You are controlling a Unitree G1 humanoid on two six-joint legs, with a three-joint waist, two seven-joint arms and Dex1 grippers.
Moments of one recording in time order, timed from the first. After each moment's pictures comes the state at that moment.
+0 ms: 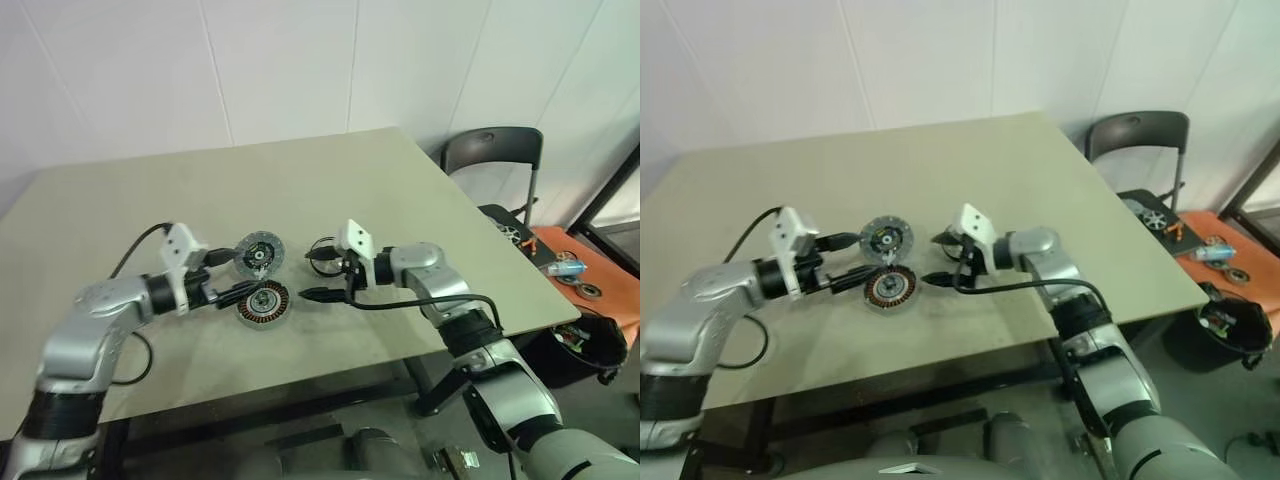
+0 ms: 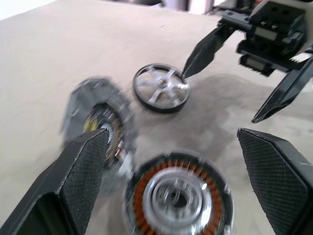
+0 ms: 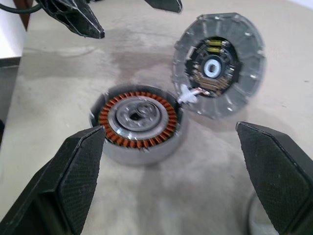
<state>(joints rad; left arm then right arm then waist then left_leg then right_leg) -0.12 0.68 0.20 -0.27 -0.48 0.59 -0.89 -0.72 -0.25 0.27 0.43 0.15 0.27 1.15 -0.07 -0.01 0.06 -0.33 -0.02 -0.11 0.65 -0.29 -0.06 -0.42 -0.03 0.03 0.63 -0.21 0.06</state>
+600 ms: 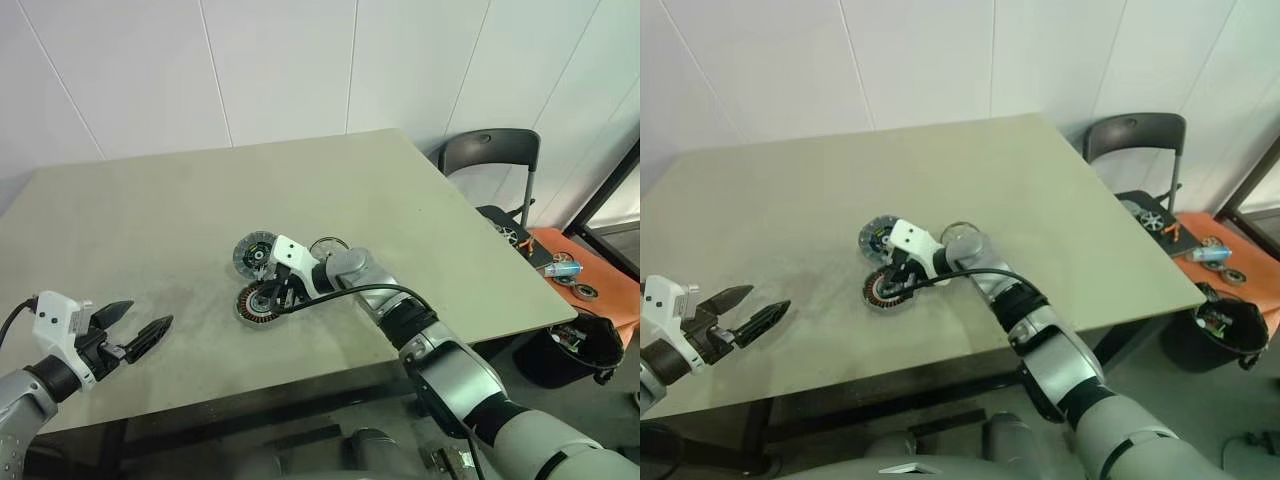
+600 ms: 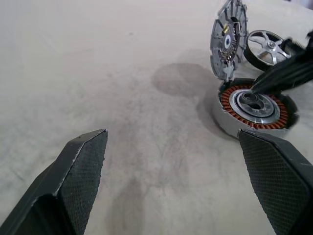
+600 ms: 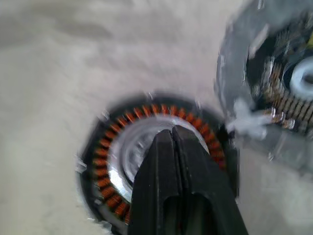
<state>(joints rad) 0.35 0.58 0.62 -0.42 -0.59 0.59 -0.74 -0.87 0.00 0.42 0.75 -0.03 0.29 0.93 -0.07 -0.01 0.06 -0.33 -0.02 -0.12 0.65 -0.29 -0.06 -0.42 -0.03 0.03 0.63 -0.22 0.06</state>
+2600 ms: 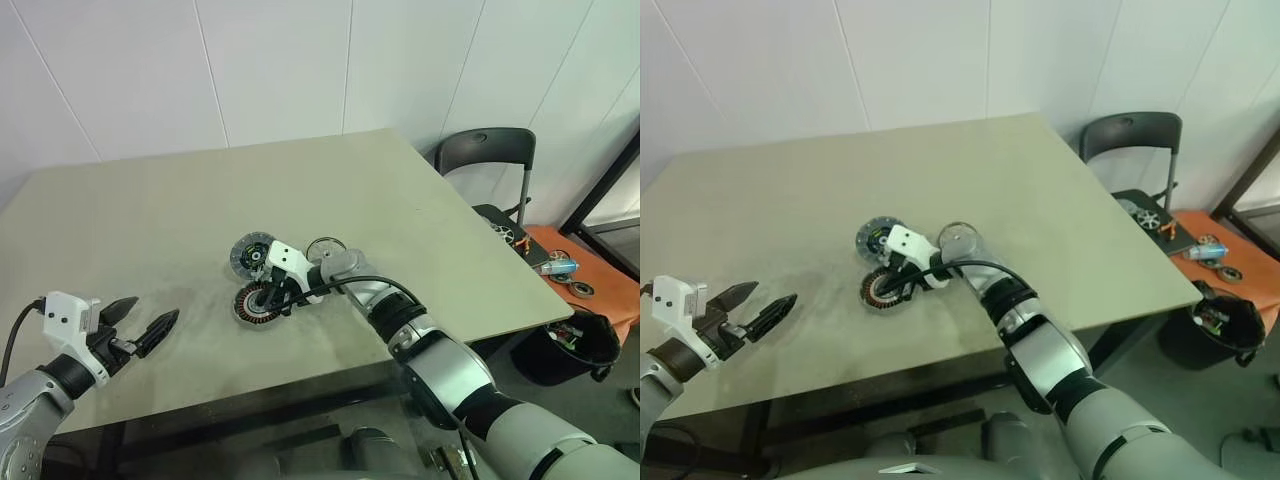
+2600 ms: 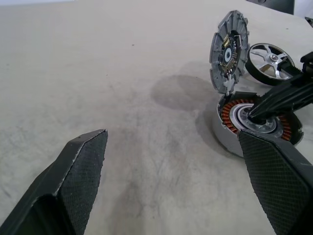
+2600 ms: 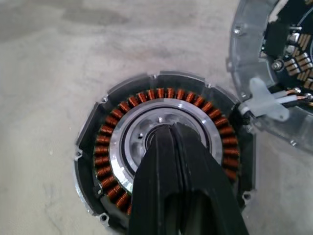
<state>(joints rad) 0.34 0.56 0.57 -0.43 -0.60 0.55 -0.66 -0.92 0.04 0.37 0.89 -0.06 0.25 1.03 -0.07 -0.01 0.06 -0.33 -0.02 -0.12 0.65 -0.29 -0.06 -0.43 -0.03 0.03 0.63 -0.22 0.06</state>
